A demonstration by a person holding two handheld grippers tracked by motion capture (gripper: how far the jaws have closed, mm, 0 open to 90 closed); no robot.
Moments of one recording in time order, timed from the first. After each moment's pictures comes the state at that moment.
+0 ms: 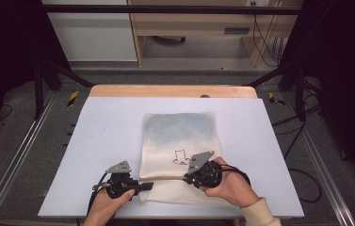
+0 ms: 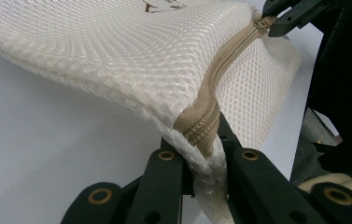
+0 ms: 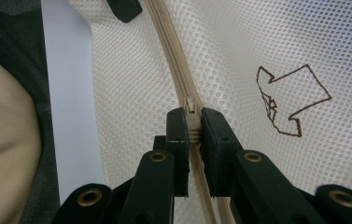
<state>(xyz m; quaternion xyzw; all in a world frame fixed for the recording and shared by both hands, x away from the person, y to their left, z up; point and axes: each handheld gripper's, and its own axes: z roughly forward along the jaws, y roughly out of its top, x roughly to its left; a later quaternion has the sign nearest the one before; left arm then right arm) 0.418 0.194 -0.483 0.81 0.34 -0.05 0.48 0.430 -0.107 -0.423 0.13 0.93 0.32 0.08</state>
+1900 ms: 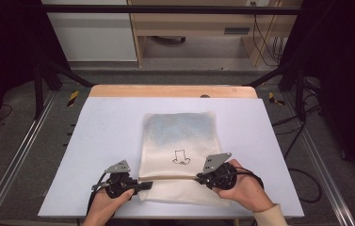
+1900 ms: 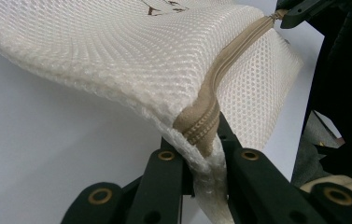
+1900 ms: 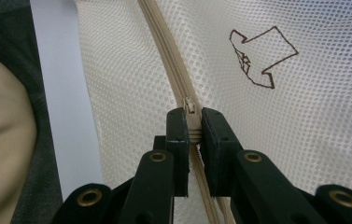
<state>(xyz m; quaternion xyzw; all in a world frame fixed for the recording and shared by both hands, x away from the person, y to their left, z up) 0.419 0.196 -0.482 0.80 0.34 -0.04 0.48 0.422 -0.145 -0.423 0.17 0.92 0.33 0.10</state>
